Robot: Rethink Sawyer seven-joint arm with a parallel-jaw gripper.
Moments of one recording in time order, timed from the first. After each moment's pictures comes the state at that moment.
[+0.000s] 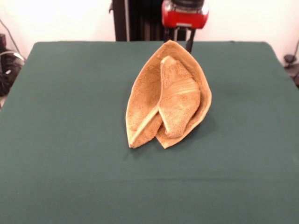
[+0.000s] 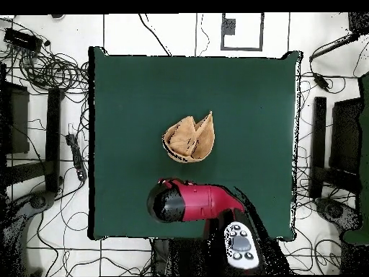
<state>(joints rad) -0.15 -0.70 0.01 1.97 -0.26 0.32 1.88</state>
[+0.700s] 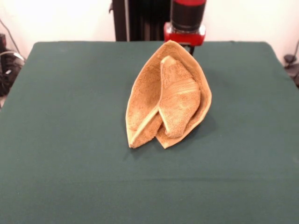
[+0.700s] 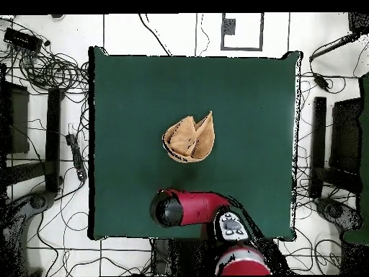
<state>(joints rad) -0.15 -0.56 0.00 1.99 -0.27 0.22 1.88</state>
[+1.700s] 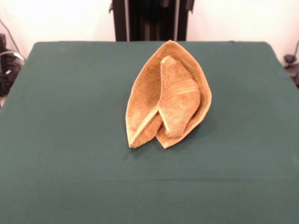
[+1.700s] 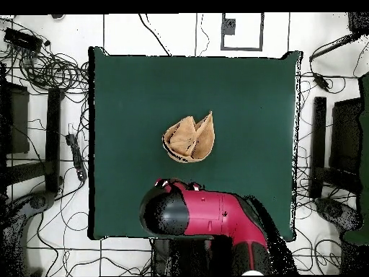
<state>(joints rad) -0.17 -1.01 0.03 2.00 -0.19 0.58 1.88</state>
